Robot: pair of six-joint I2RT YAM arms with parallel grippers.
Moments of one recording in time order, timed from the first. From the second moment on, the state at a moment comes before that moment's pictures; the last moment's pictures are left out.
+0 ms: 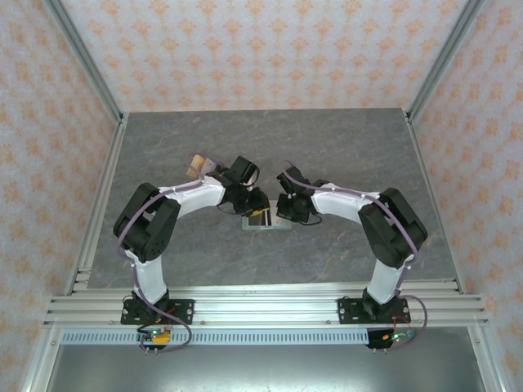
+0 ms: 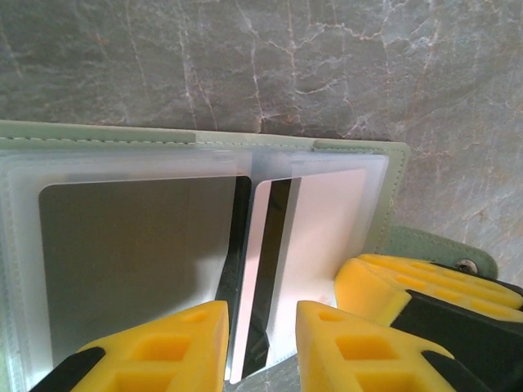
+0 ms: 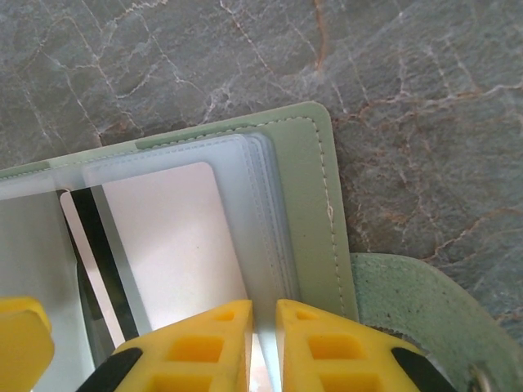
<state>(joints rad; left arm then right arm) -0.54 1.87 1.17 -0.41 0.37 -0.91 0.64 1.78 1.05 -0.45 -0.09 0.85</state>
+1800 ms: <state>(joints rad) -0.52 1.85 1.14 -0.36 0.47 -0.80 0.64 1.81 1.07 -0.42 -0.15 0.86</state>
